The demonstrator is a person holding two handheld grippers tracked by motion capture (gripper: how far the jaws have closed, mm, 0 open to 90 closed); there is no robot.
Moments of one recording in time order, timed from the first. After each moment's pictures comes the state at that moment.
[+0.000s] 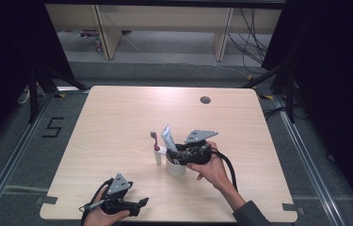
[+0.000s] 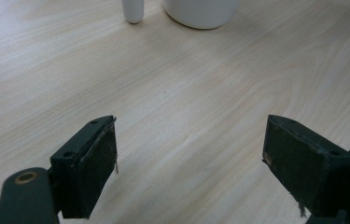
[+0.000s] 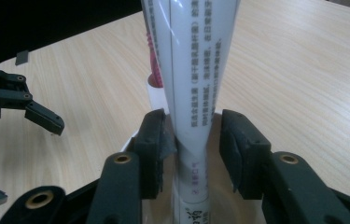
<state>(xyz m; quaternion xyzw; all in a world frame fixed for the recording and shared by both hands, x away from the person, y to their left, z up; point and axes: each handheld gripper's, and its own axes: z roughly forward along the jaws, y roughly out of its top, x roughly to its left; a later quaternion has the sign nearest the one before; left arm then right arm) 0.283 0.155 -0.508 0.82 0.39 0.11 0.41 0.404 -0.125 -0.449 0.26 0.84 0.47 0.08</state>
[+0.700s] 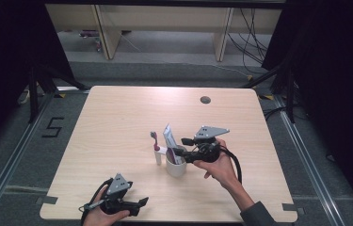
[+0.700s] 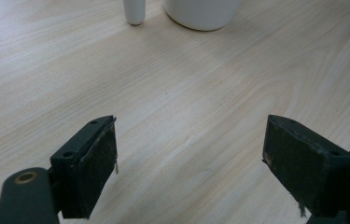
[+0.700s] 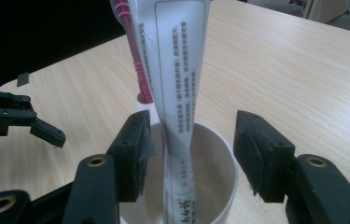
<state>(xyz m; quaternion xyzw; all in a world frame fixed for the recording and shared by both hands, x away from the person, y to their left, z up) 0.282 0.157 -0.507 0.82 0.38 0.11 0.41 0.400 -0.145 -0.432 0.29 0.81 0.50 0.08</state>
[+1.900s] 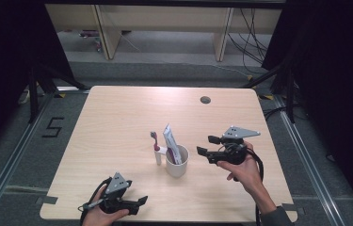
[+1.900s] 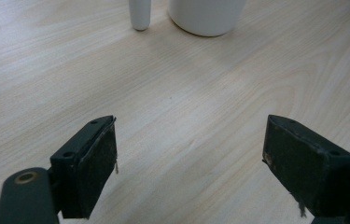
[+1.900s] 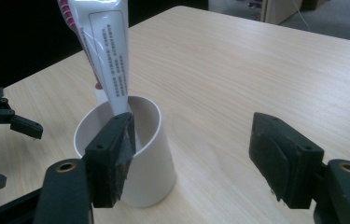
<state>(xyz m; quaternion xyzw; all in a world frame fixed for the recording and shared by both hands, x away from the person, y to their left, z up) 0.284 0.159 -0.506 0.81 0.39 0.11 0.42 0.389 -0.212 -0.421 0.34 0.79 0.51 0.11</state>
